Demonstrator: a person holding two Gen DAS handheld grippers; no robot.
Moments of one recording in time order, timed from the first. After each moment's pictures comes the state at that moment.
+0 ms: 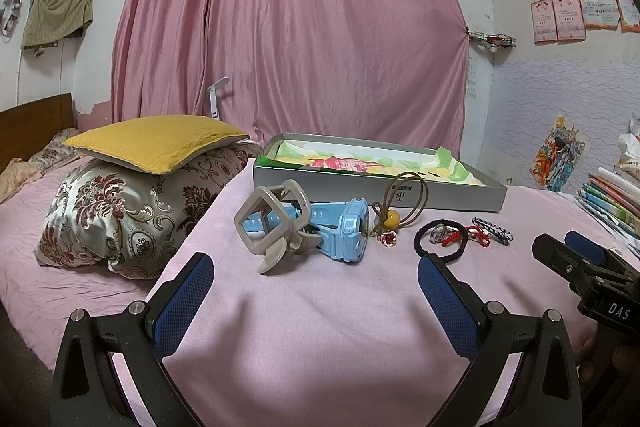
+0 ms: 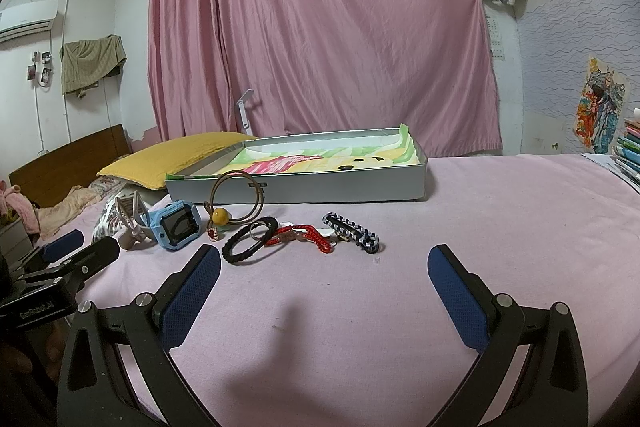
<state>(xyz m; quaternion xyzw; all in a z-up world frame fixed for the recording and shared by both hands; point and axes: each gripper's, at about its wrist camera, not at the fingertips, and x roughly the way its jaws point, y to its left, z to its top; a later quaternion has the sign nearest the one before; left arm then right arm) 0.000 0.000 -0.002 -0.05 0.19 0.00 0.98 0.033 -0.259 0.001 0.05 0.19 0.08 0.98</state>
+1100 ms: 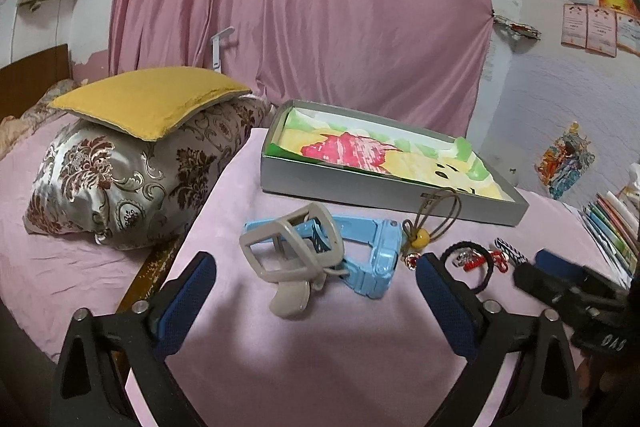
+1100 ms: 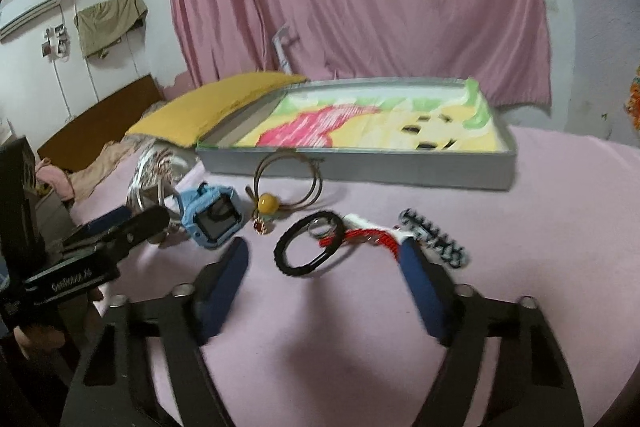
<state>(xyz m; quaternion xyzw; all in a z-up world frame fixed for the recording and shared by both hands) 0.059 0.027 0.012 -0.10 0.28 0.00 0.95 0.091 -0.209 0.018 0.04 0.32 0.16 0.93</state>
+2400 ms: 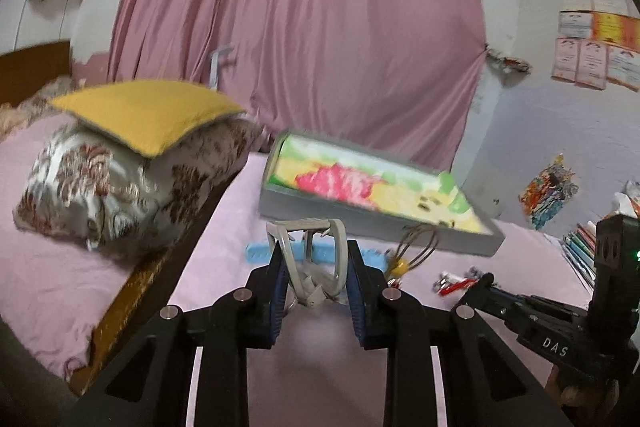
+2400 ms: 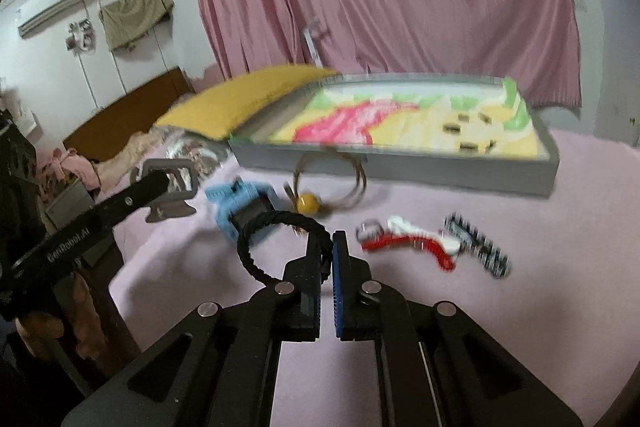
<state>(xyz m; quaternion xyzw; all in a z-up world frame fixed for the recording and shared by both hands) 0.039 0.035 0.032 -0.13 0.22 -0.02 0.97 0.094 -0.197 0.025 0.05 0.31 0.22 0.92</state>
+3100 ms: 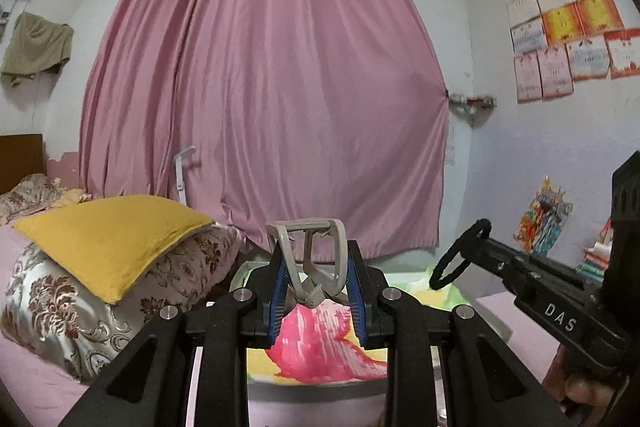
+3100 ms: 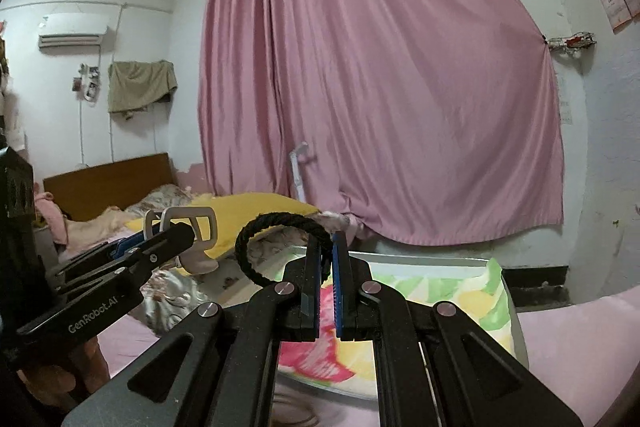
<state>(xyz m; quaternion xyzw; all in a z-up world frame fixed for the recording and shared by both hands) 0.129 0.002 0.098 -0.06 0.08 -0.05 0.99 0.154 -0.177 0.111 0.02 0.10 0.17 0.98</state>
